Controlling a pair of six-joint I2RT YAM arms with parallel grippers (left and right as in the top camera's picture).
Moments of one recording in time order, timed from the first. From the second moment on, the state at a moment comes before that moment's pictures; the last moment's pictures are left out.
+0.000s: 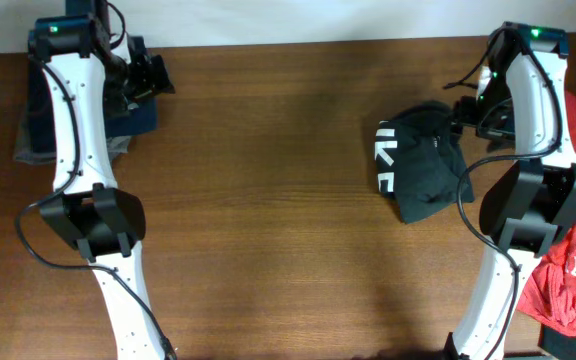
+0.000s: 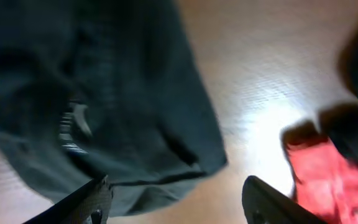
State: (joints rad) left arm 0.10 2.46 2.72 -1.58 0.21 -0.25; right arm -0.20 2.34 2.30 -1.62 0.00 0.08
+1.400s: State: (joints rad) left arm 0.06 2.46 2.72 -1.58 0.21 -0.25; right arm -0.20 2.44 2.29 -1.48 -0.06 -0.06
